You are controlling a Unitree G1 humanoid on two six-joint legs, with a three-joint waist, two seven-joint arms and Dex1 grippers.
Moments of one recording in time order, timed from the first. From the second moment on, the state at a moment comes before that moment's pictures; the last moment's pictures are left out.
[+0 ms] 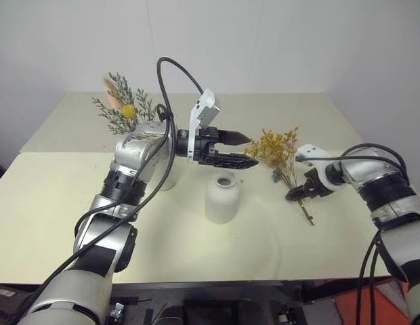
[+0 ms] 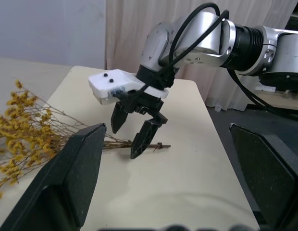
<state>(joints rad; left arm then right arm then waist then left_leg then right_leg) -1.11 0.41 -0.17 0.33 -0.47 0.68 -1.25 -1.13 -0.76 0.54 0.70 0.05 0.98 1.09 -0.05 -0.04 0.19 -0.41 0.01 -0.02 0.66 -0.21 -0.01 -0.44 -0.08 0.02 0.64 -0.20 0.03</state>
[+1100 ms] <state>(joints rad) -1.14 0.57 -0.26 0.25 -0.37 0.71 -1.41 -1.27 -0.64 0.09 0.75 0.04 0.93 0.87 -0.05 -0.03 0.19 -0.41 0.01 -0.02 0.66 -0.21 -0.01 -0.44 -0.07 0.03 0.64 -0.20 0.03</state>
